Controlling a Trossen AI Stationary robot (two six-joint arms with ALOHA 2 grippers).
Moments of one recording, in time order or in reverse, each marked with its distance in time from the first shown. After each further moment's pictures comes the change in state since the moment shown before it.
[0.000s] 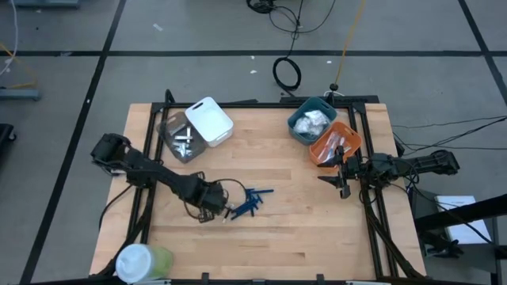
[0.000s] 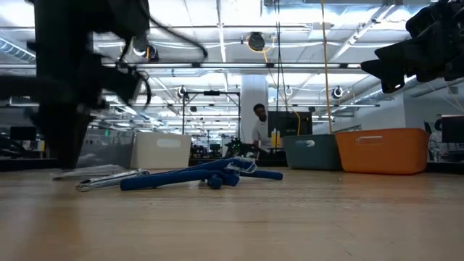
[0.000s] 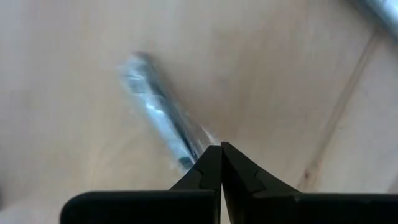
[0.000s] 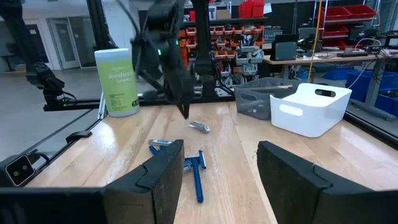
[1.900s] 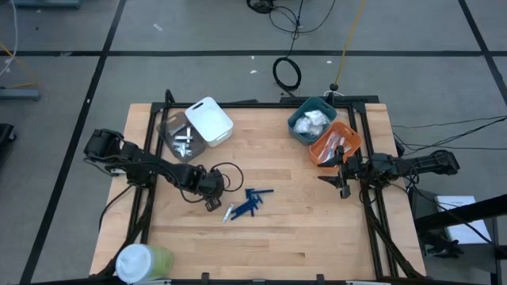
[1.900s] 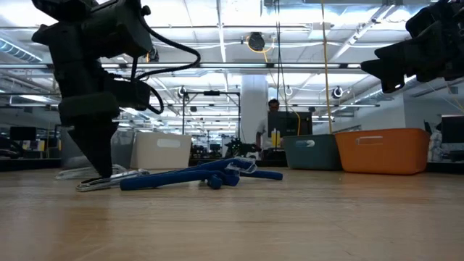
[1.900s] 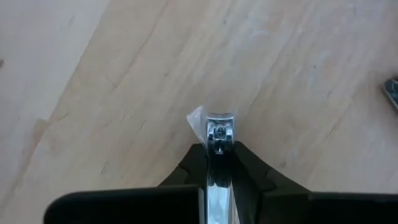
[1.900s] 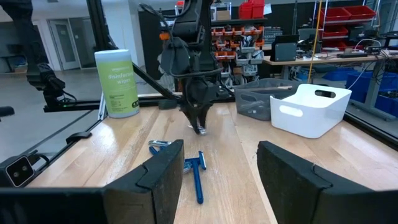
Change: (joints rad) left arm 0.140 -0.110 -0.238 0.366 -0.012 -0.098; right arm 0.000 0.000 0.000 0.002 0.000 0.000
